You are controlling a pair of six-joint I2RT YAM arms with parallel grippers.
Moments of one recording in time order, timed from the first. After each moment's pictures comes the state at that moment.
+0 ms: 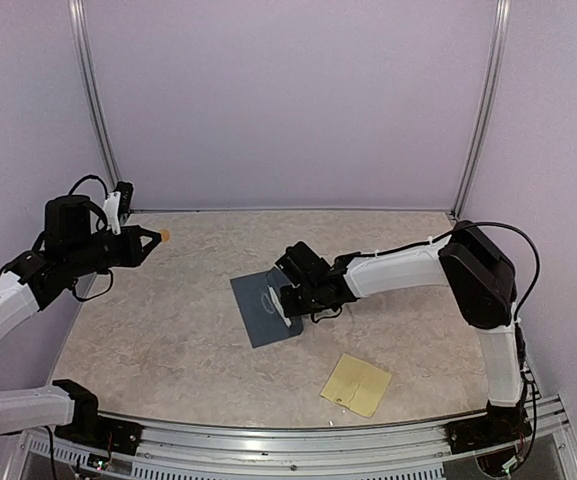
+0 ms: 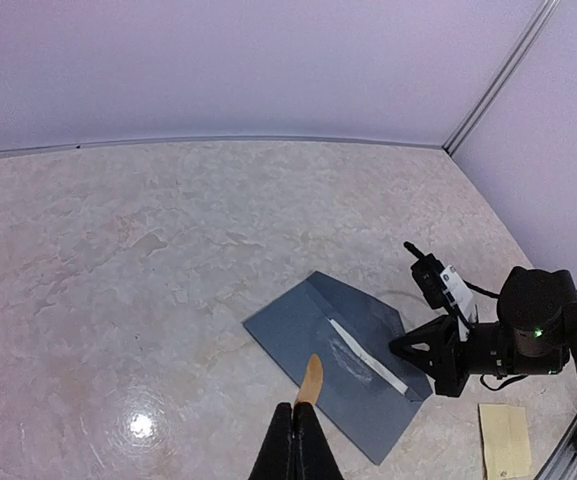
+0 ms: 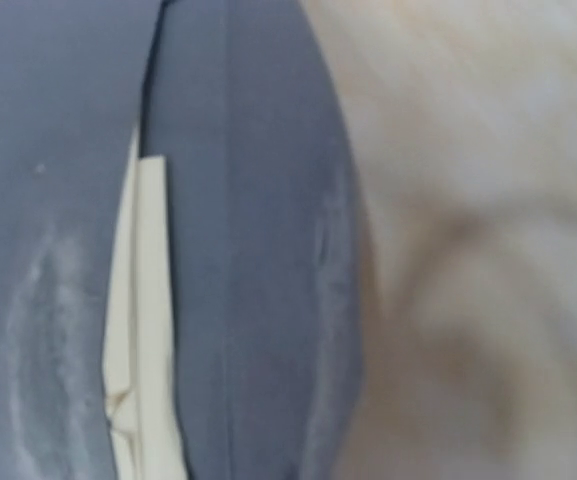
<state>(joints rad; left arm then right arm) -0.31 0.92 0.81 -0.27 0.23 -0.26 0.94 2.17 1.51 -0.27 0.26 0.57</state>
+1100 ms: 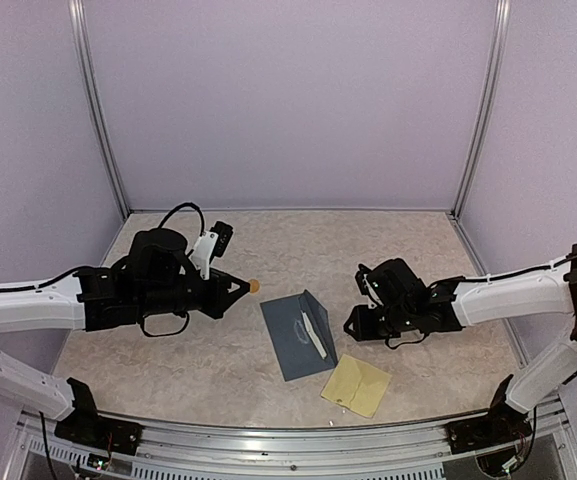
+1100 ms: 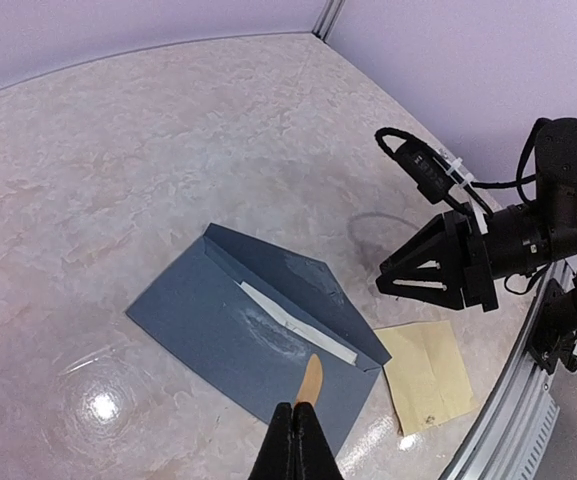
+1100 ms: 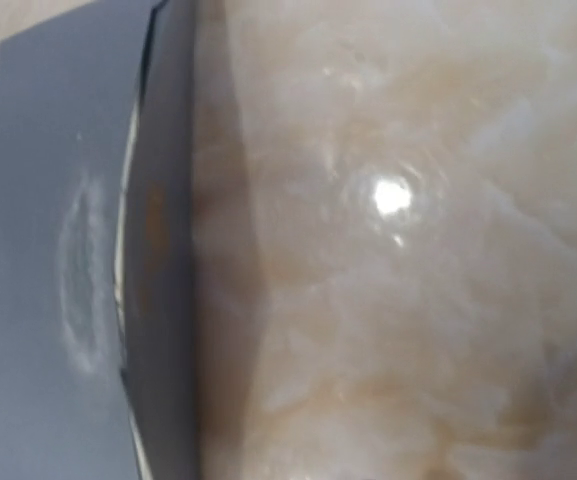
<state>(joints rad) -0.94 1.20 0.80 -0.07 -0.04 -0.40 0.87 1.49 0.75 -0.13 0.04 0.66</state>
